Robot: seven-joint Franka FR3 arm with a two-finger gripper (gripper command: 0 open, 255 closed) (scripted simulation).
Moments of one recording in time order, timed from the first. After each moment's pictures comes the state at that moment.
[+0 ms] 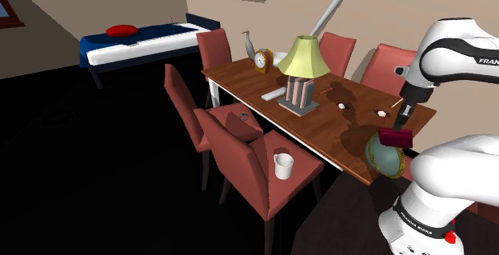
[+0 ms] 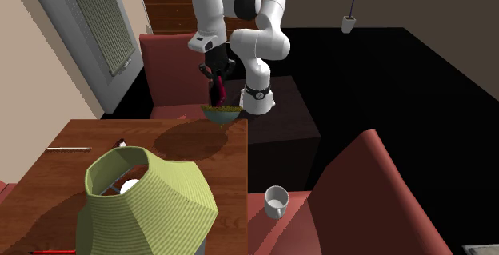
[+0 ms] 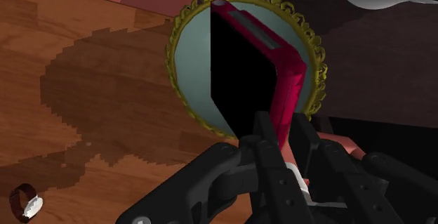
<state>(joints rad) -0.46 -1.15 -0.36 -2.91 -0.30 1.75 -0.62</state>
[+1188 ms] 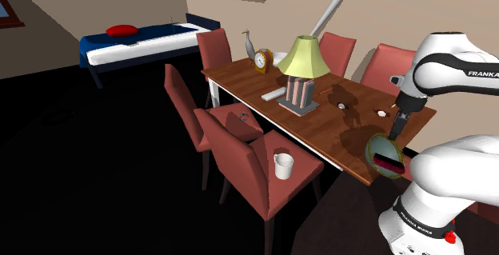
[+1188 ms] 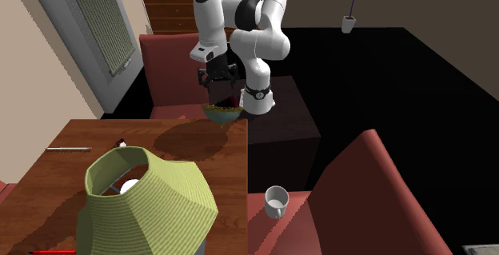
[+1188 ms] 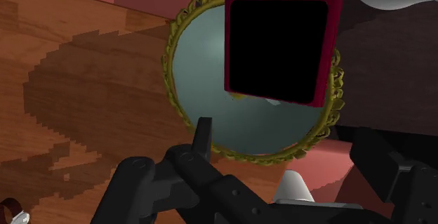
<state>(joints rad) -0.48 -1.13 -0.40 -2.99 -0.34 1.85 -0.63</state>
